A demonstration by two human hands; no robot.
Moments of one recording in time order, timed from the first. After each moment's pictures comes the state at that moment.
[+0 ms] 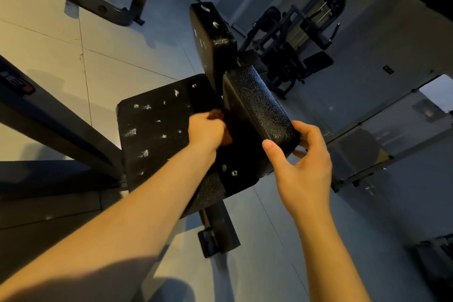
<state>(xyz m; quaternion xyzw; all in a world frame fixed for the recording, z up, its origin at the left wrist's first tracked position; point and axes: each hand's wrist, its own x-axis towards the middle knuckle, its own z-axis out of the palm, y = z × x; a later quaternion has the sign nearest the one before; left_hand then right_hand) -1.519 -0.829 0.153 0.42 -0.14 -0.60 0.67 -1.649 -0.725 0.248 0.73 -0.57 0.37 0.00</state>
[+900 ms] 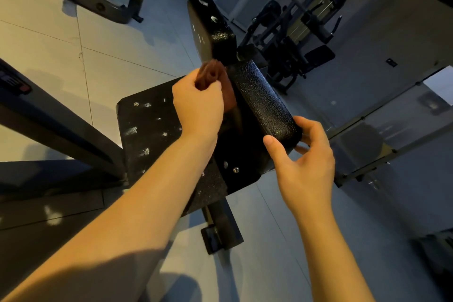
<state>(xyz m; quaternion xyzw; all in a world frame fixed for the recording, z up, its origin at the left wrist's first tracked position) -1.488 -0.797 0.197 0.40 -0.15 -0.44 0.79 -1.649 -0.726 0.245 0.73 -0.56 0.39 0.01</state>
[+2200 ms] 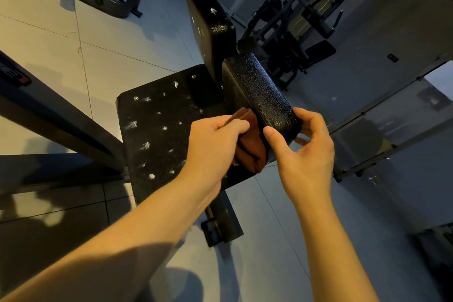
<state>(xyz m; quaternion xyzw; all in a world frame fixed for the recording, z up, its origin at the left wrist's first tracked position) -1.523 -0.726 0.184 0.35 -0.23 -0.57 0.70 -1.652 -0.728 0.245 0.73 -0.56 0.39 0.01</state>
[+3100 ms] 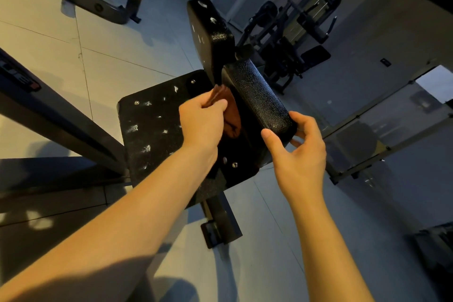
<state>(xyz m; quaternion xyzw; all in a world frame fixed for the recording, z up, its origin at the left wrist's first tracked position) -1.503 -0.762 0.192 0.35 -0.14 -0.55 0.74 -1.647 -0.725 0.243 0.72 -0.57 0.40 0.00</state>
